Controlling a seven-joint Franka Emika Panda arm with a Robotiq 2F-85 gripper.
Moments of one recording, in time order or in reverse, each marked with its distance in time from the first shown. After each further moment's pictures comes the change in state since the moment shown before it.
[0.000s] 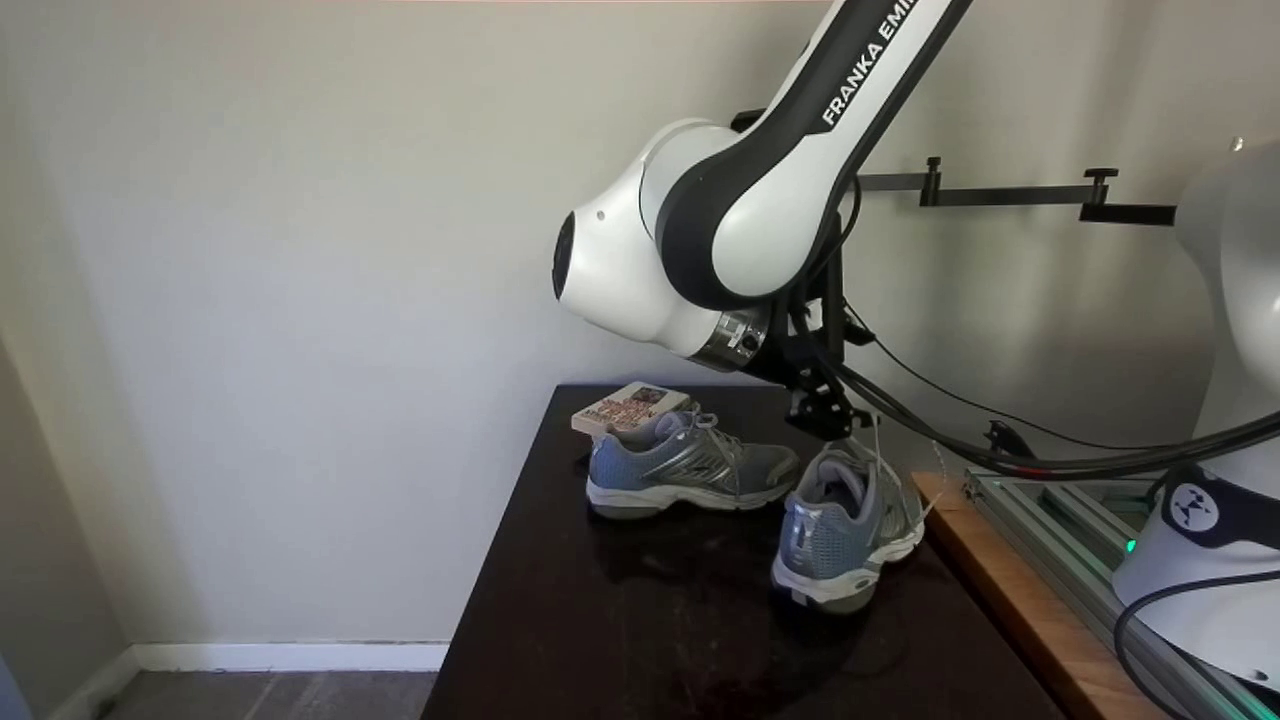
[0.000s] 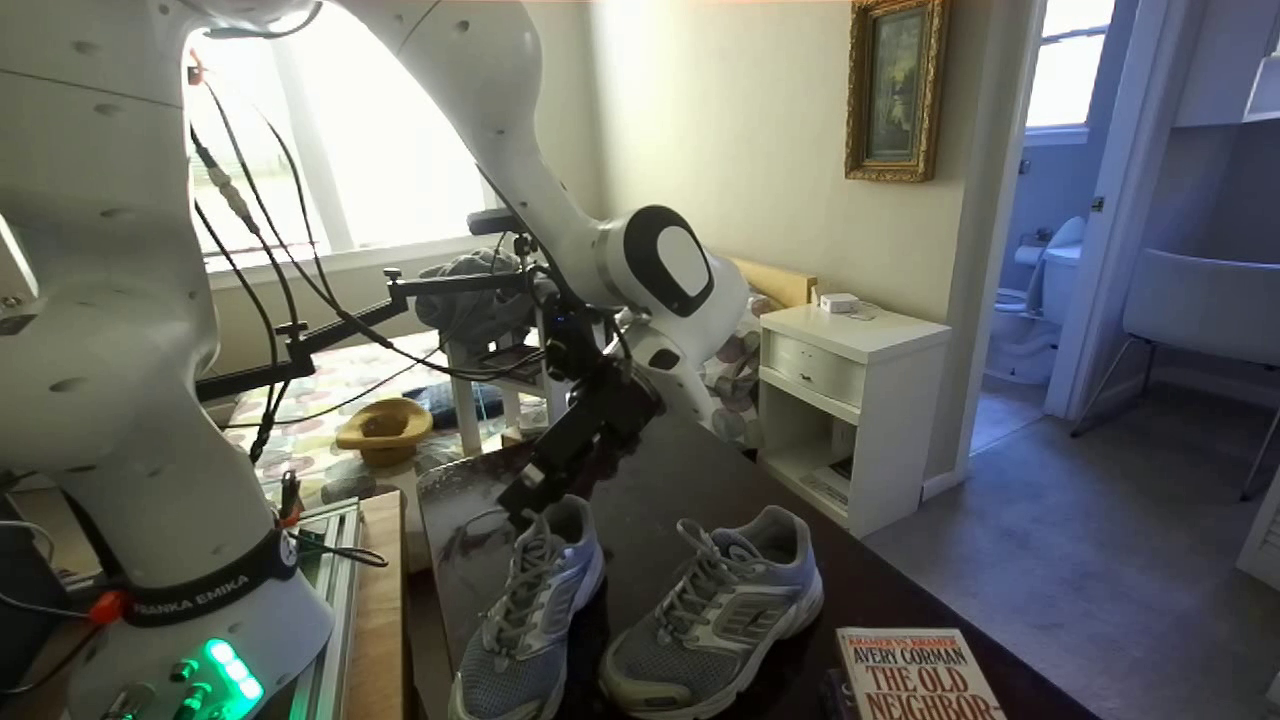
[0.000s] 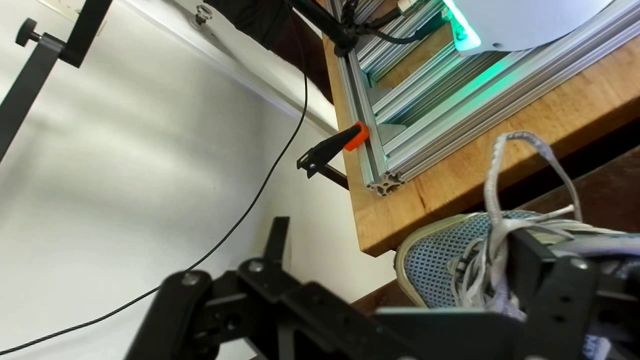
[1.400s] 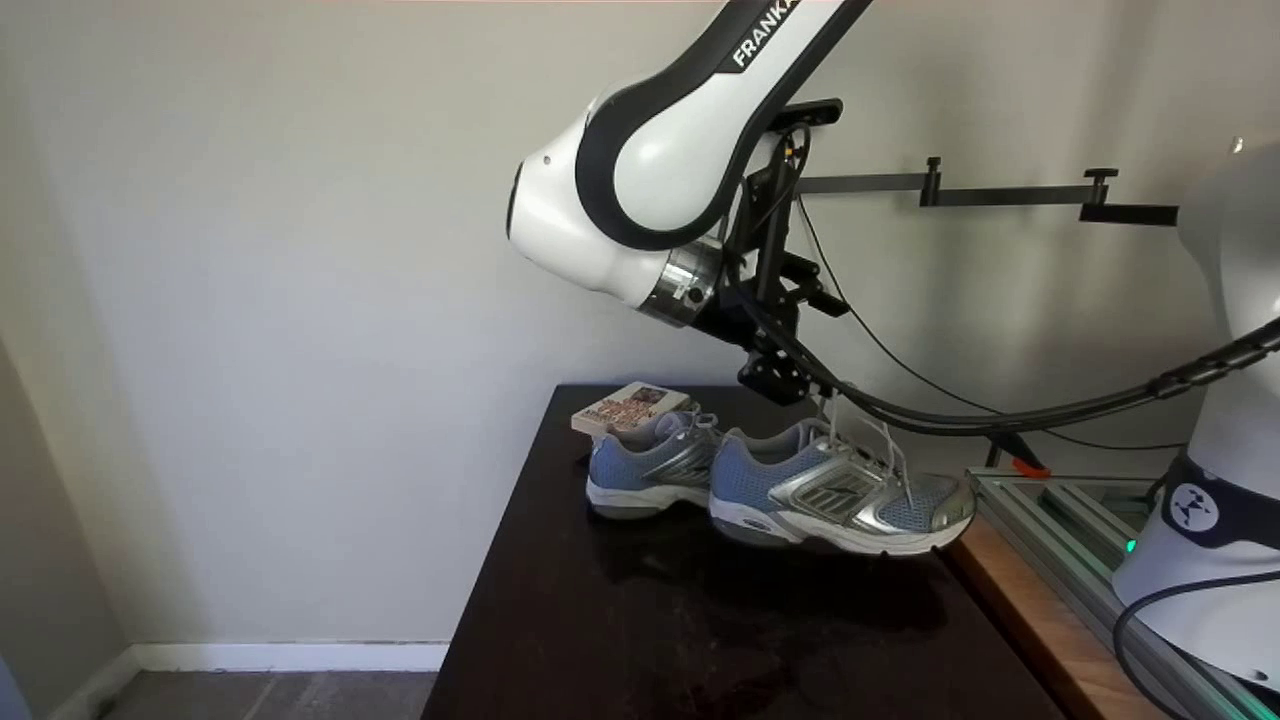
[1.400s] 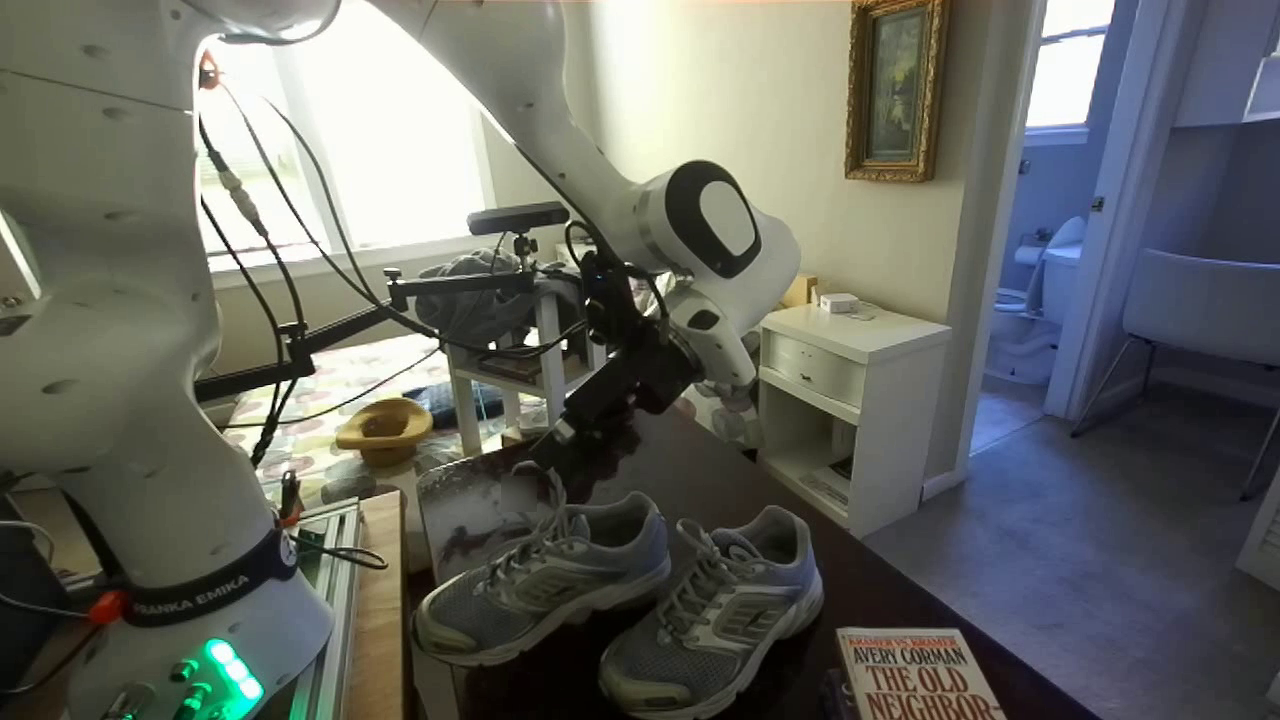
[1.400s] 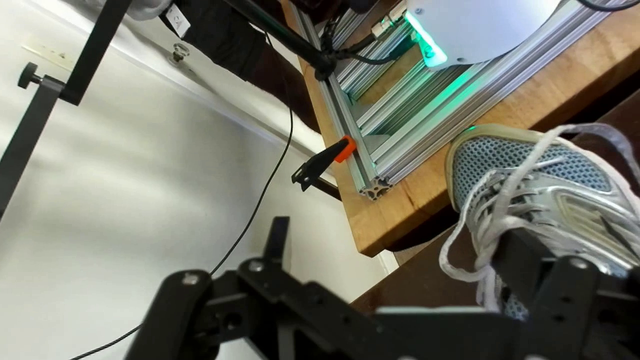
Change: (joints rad) arm -0.028 0.034 -0.012 0.170 0.077 -0.124 0.001
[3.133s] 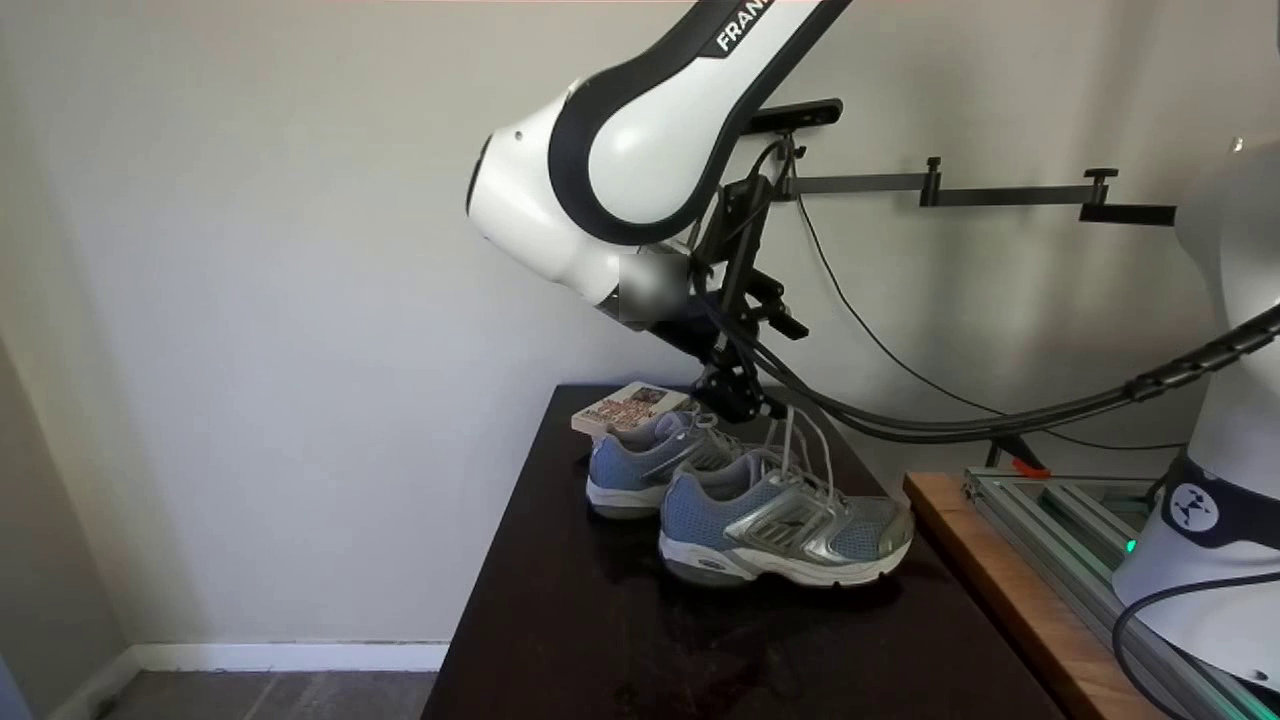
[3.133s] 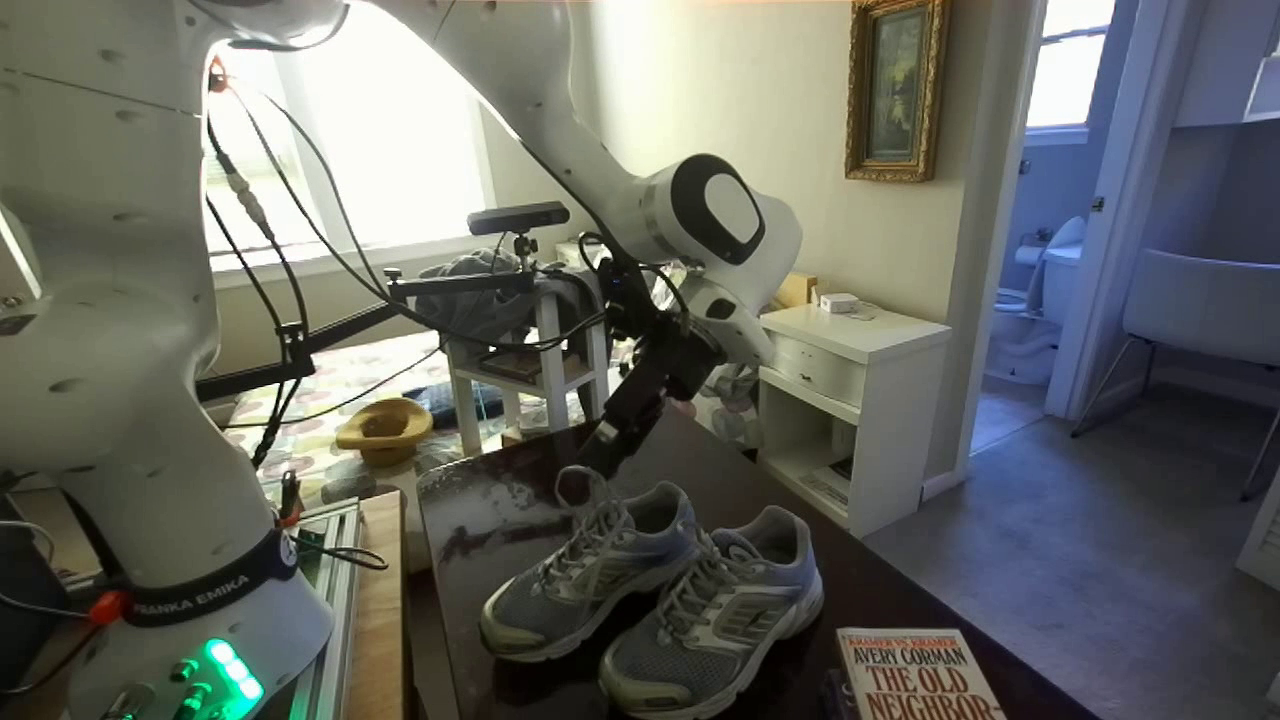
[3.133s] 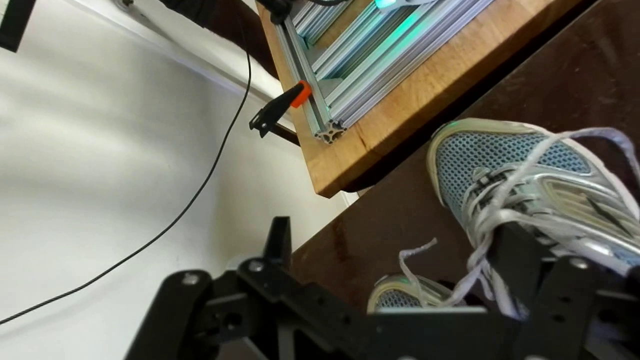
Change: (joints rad) arm 0.025 0.021 0.015 0.049 0.012 0.113 0.020
